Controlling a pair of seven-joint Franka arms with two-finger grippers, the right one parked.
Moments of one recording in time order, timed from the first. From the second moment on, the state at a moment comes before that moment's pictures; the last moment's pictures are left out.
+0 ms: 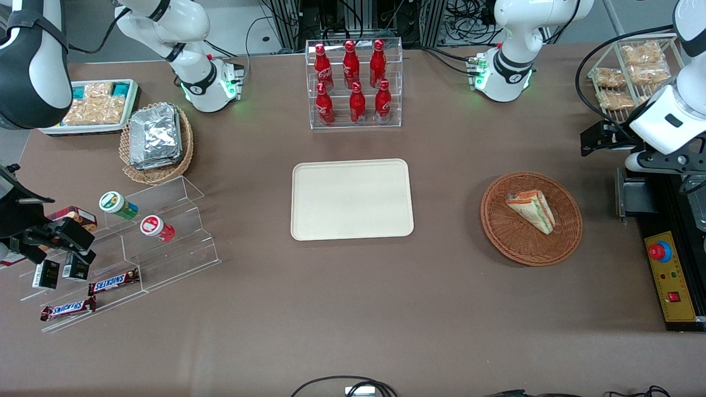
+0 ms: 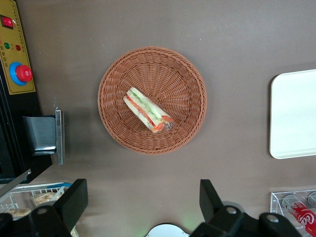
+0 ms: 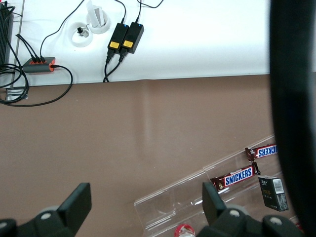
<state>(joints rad) 0.07 -0.04 -0.13 -1.67 0.02 1.52 0.05</state>
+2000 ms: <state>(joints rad) 0.12 0.02 -0.13 -2.34 0.03 2.34 -0.58</state>
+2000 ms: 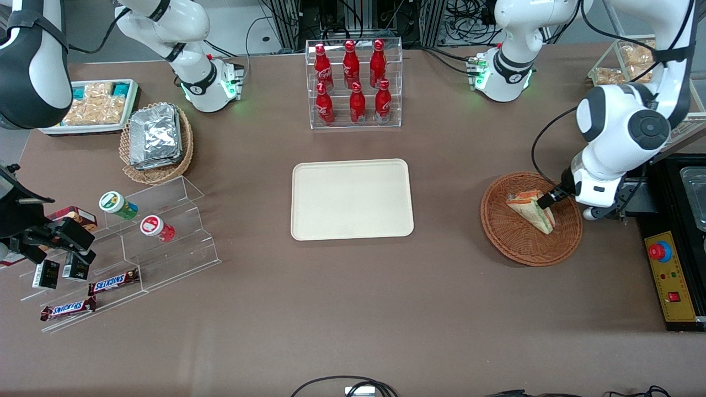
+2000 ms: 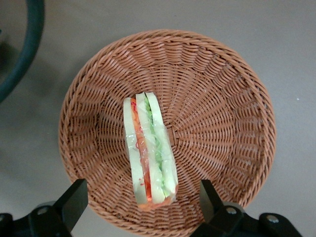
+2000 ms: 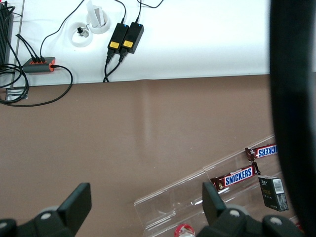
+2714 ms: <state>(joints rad) 0.11 0.14 -0.13 -2.43 0.03 2.59 -0.70</state>
